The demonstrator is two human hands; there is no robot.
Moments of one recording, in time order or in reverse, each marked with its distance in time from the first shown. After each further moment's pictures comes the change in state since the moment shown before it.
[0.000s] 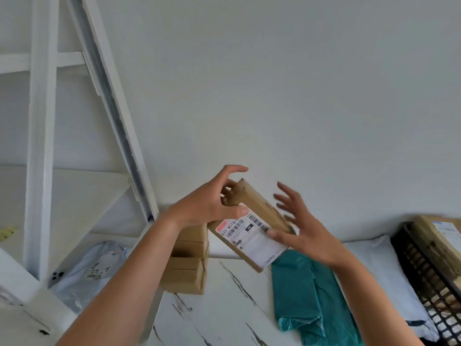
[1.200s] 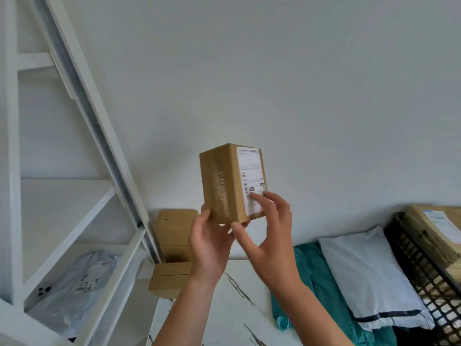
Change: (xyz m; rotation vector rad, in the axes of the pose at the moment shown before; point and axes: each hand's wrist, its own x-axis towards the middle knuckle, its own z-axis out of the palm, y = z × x) left_hand -0.003 -0.034 0.116 -1.369 0.471 0.035; right_hand -0.004 -0.019 0.082 -0.119 0.550 -0.145
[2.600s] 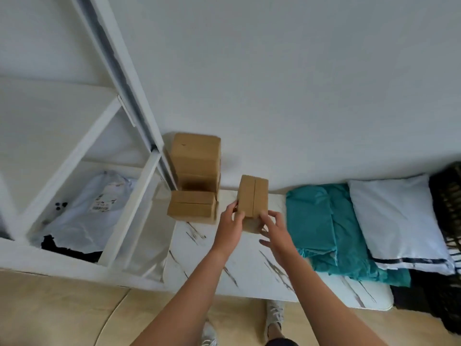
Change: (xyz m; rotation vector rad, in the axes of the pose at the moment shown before) left_hand -0.026 -0.096 -0.175 1.009 0.343 -0.468; right_hand -0.094 0.164 0.117 0.364 -0.313 1.129
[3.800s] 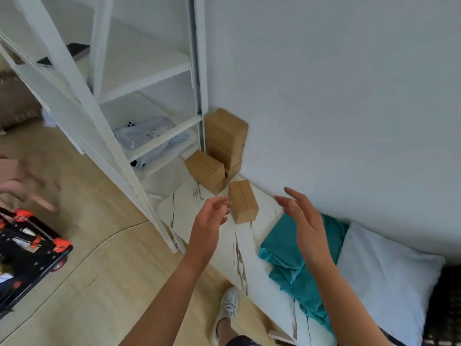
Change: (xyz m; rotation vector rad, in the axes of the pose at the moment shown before) left_hand -0.180 0.036 0.142 -0.390 0.616 0.185; right_hand -0.077 -0.078 -0.202 -0.364 -0.418 -0.644
